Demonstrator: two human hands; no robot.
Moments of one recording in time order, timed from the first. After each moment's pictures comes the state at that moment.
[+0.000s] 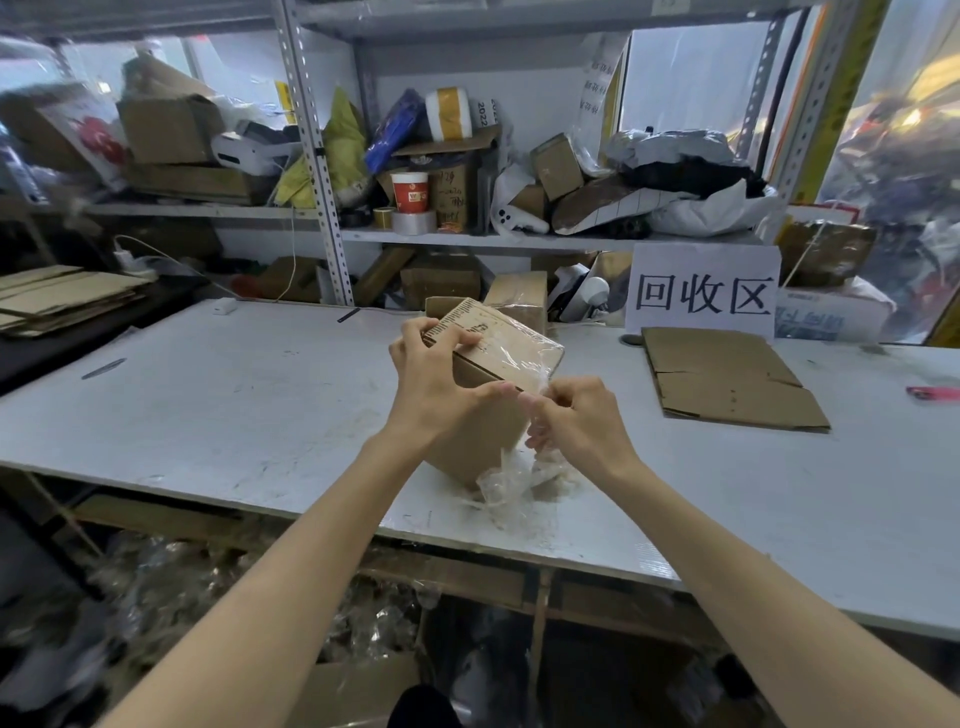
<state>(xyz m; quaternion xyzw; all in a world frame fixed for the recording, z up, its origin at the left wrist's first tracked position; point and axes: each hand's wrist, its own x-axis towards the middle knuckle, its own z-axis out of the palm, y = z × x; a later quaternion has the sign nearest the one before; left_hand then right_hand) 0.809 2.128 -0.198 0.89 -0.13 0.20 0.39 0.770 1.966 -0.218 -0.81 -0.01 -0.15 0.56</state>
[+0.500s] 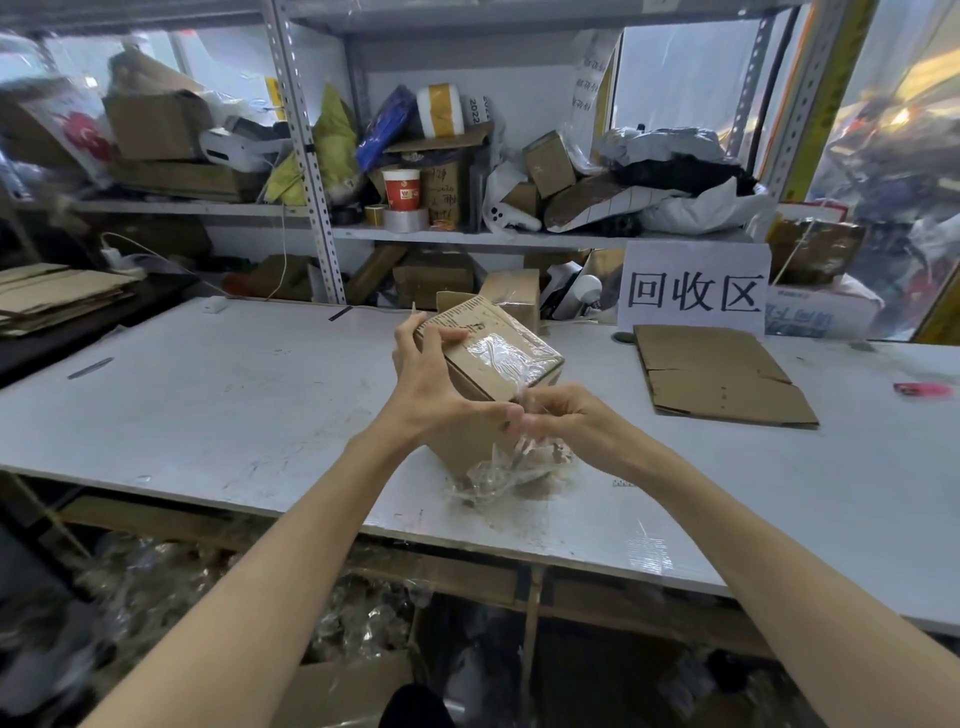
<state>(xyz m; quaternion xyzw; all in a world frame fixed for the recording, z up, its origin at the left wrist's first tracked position) 0.812 2.130 -0.202 0.89 -0.16 0.15 0.39 0.769 1.939 -0.211 -0.82 -0.18 0.04 0.55</state>
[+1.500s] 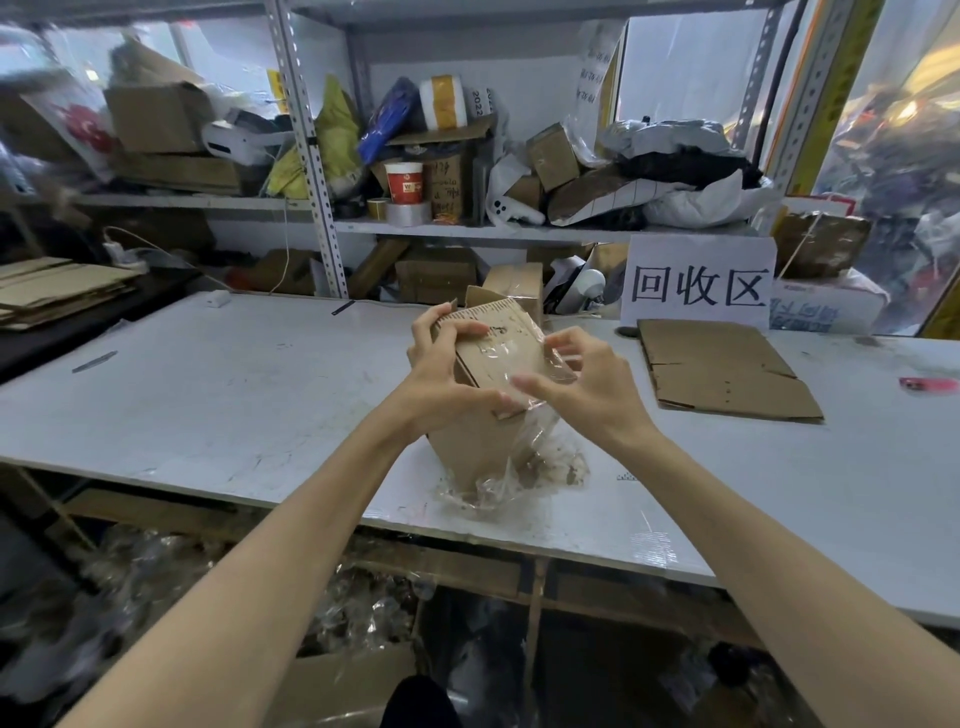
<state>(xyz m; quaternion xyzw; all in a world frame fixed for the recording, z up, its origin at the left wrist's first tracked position) 0.812 2.132 -0.197 0.86 -0.21 0.08 0.45 0.774 1.950 -0.196 -0.88 -0.02 -0.20 0.42</state>
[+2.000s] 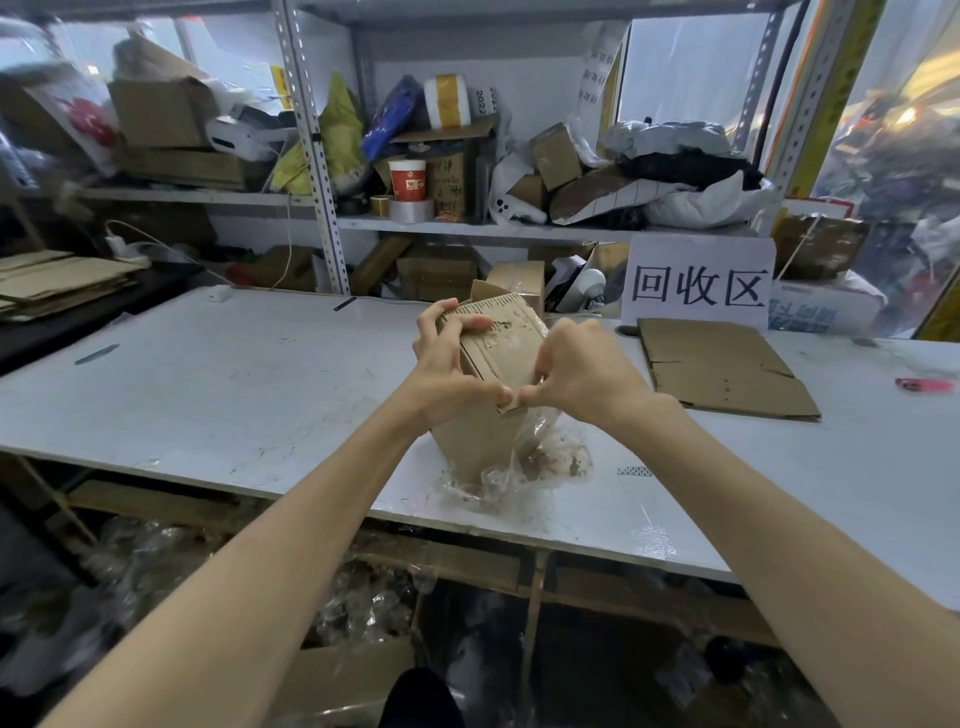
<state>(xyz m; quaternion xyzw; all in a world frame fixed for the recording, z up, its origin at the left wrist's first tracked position) 0.808 2.130 -0.198 0.85 -0.20 0.07 0.49 0.765 1.966 -0.163 -0.97 -0.07 -0.15 0.19</state>
